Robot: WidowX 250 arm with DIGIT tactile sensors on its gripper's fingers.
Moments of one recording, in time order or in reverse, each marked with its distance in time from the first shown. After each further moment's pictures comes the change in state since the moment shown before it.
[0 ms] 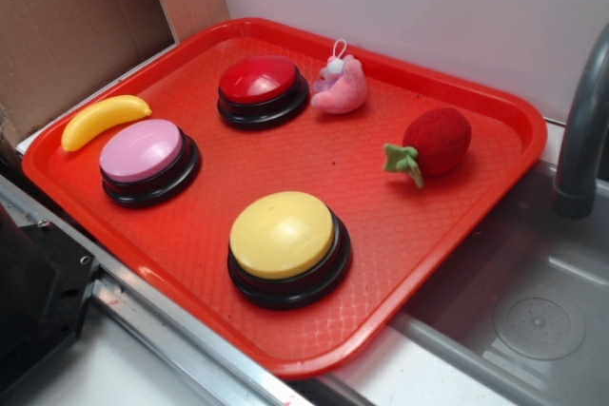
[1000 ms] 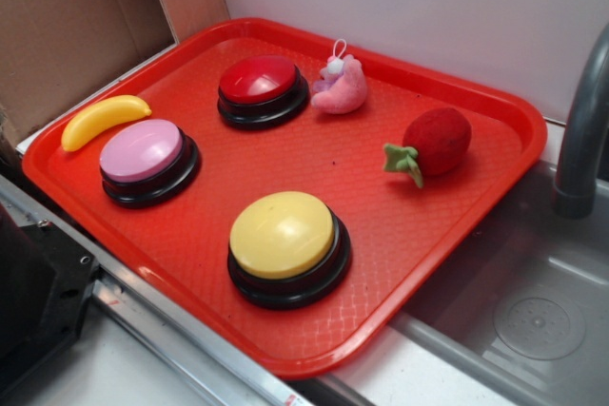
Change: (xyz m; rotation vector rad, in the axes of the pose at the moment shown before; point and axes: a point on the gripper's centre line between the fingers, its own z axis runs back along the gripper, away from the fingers) arm 0.065 -0.059 -0.045 -0.096 -0.061 -0.031
